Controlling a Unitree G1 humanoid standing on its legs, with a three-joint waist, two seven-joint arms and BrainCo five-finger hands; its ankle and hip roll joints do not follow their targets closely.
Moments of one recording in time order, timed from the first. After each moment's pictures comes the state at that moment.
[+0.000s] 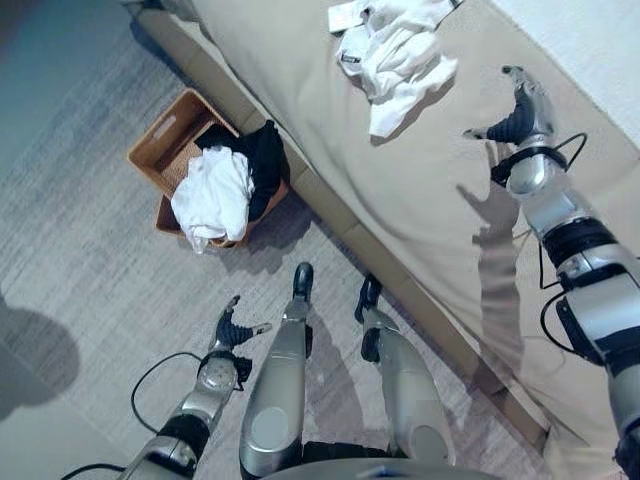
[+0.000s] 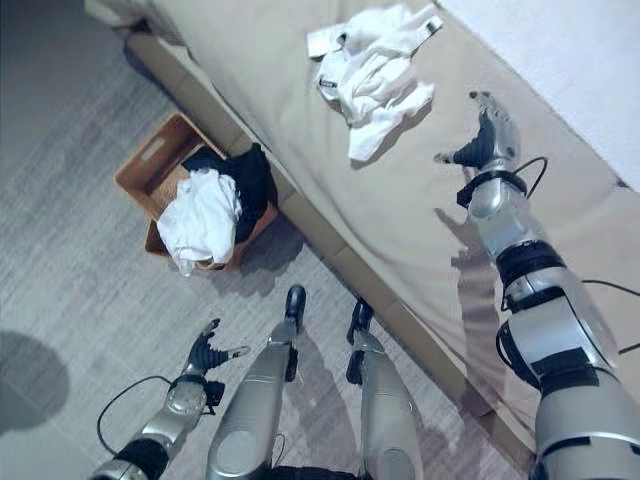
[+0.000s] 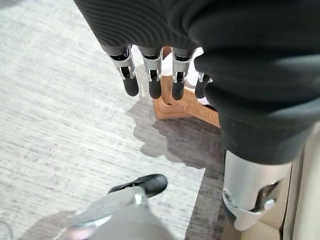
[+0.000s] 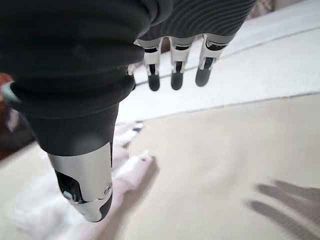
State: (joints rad) left arm -0.19 0.33 -0.34 0.82 -0.10 -0.19 0.36; right arm -1.20 -0.68 0.55 1.10 -0.15 -0.03 -0.41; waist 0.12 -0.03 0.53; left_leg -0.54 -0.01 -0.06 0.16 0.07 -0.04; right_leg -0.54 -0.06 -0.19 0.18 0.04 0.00
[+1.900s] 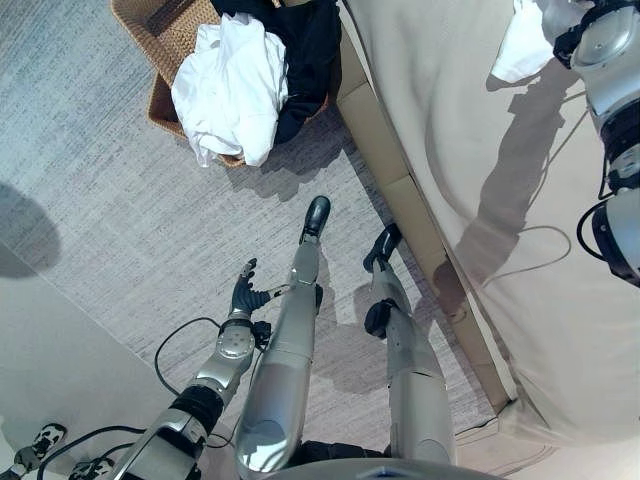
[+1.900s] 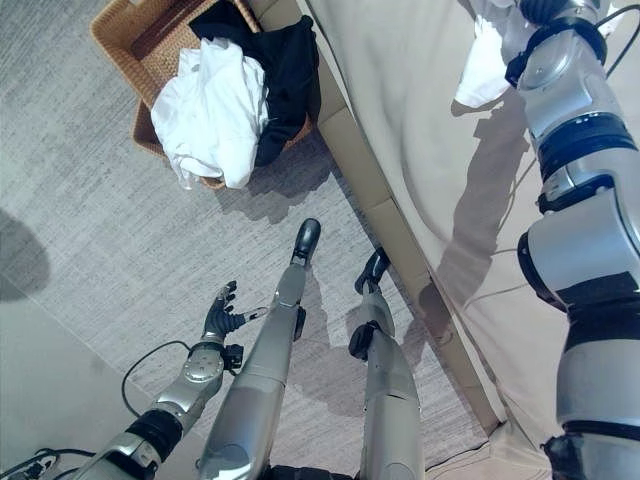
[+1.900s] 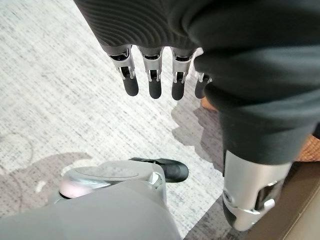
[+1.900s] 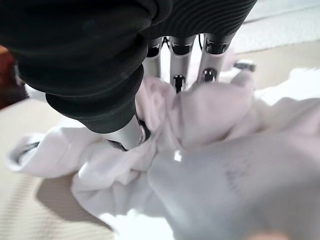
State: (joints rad) left arm -0.27 0.33 -0.43 0.69 -0.30 -0.21 0.39; right arm -1.66 -0.72 0.79 1.28 0.07 0.00 -0.37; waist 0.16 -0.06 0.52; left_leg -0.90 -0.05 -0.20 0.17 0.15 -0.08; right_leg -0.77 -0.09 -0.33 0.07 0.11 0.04
